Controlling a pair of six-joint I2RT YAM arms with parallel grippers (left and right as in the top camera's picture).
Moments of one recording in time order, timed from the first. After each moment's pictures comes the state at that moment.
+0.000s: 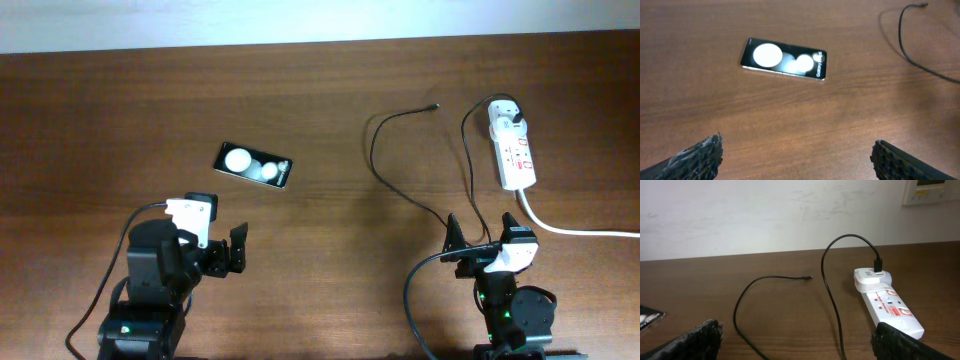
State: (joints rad) left arm -0.08 0.72 0.60 -0.56 0.16 0.01; right arm 0.01 0.01 0.01 -0.08 -0.02 0.09
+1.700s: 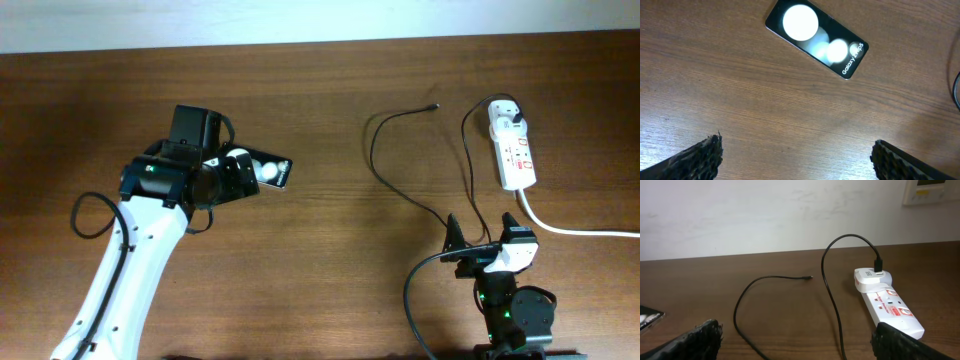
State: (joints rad) left arm -0.21 1.43 1.29 -1.03 -0.06 -0.42; right arm 0.01 0.01 0.01 -0.08 -0.02 0.09
